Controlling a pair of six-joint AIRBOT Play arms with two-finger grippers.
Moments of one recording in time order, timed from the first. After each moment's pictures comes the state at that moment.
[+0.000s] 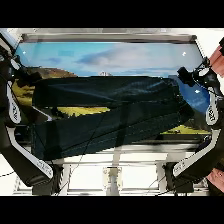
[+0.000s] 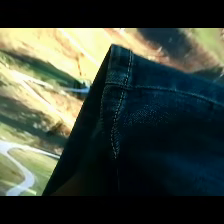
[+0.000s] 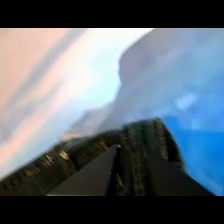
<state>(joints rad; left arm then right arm) 0.33 -2.00 1.95 1.54 -1.16 -1.68 -0.36 -1.91 1.66 -1.18 0.74 1.69</state>
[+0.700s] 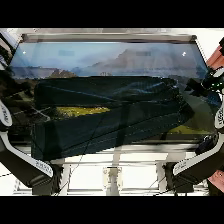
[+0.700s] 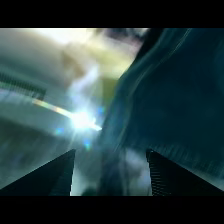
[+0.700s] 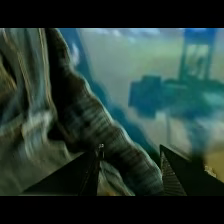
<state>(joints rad) 0.45 -1.90 1.94 1.59 -1.59 -1.54 -0.48 -1.83 1.66 -1.36 1.19 1.56</state>
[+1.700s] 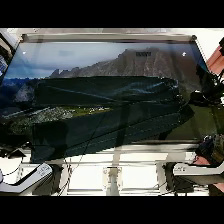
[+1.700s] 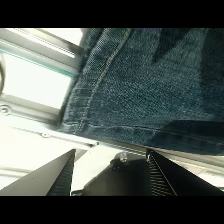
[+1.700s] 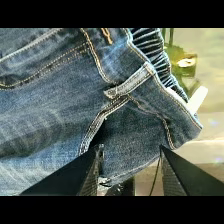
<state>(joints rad) 0.83 -1.12 0.73 1.58 -1.56 -1.26 -0.49 -1.46 1.32 -1.44 1.34 1.27</state>
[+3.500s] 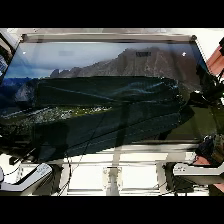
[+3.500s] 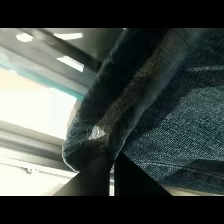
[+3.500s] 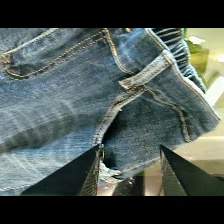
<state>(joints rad) 0.91 -1.11 0.54 1.57 -1.36 -1.29 -0.49 -1.46 1.31 -1.42 1.38 1.28</state>
